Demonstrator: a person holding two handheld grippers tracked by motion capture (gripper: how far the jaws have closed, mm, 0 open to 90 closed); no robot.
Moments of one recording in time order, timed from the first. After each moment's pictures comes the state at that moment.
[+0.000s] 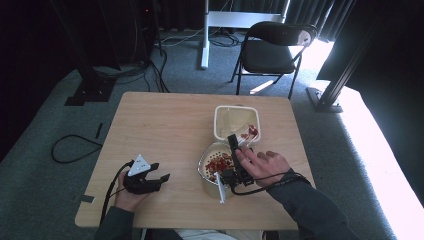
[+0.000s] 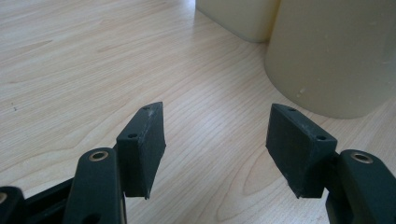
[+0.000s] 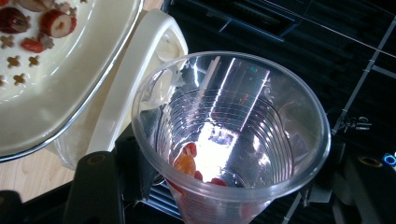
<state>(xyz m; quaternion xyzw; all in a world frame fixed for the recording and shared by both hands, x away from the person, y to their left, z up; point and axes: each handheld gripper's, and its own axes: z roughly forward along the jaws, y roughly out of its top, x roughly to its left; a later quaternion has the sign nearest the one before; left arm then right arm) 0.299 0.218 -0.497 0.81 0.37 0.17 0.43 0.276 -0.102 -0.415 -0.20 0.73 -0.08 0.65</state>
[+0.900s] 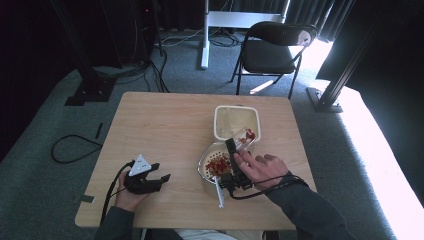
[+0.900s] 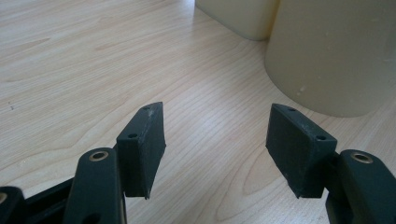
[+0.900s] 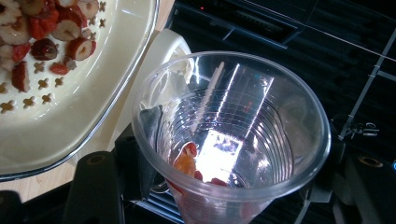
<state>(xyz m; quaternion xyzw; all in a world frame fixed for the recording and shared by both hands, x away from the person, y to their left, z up) 0.299 0.216 -0.498 0.81 0.37 0.17 0.43 0.268 -0.099 -0.418 -0.20 0.74 -0.06 0.64</state>
